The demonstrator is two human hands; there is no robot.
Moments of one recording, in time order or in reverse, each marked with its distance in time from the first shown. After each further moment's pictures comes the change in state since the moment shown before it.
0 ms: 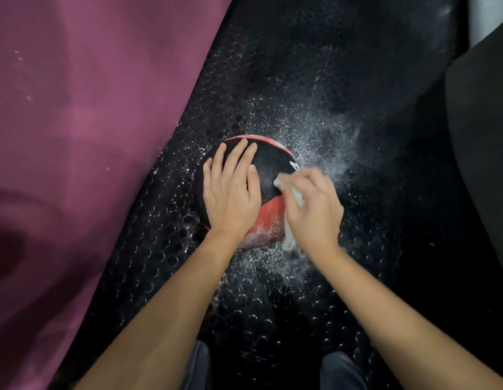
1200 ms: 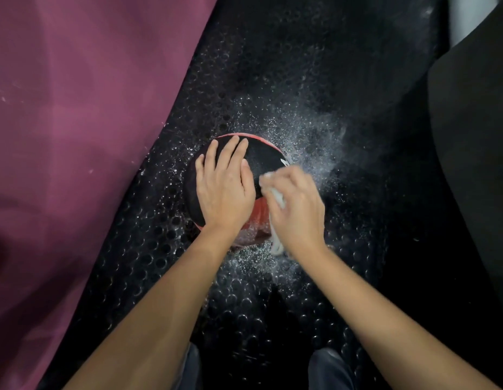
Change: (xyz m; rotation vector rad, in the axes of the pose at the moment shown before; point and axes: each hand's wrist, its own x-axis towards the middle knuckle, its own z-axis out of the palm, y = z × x) left_hand 0.008 0.011 0.005 0.065 -0.008 0.012; right_hand 0.004 -0.001 -0.003 -0.036 -0.054 -0.078
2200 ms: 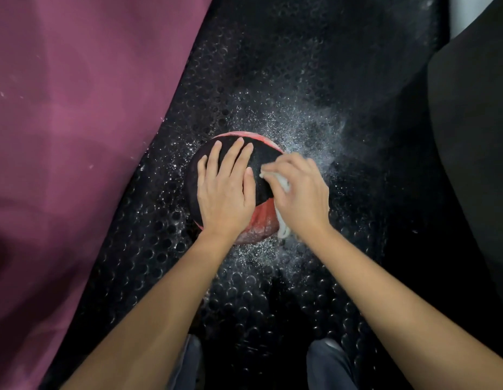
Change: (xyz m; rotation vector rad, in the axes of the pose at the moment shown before) left_hand -0.018 -0.003 -0.002 0.024 -0.017 0.109; right_hand 0.007 0.007 -0.008 0.016 -0.029 -0.019
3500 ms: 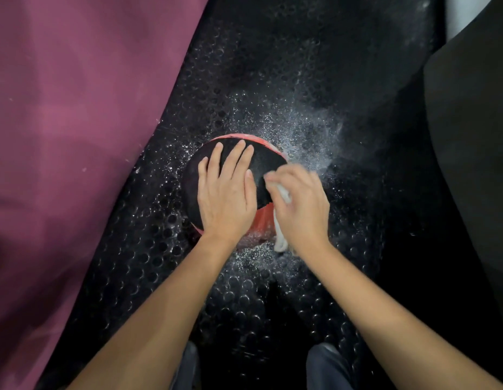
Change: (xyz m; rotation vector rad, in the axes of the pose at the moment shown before) left_hand 0.003 0.006 0.000 0.044 -0.035 0.018; right_hand -0.011 0.004 0.003 0.007 0.047 0.073
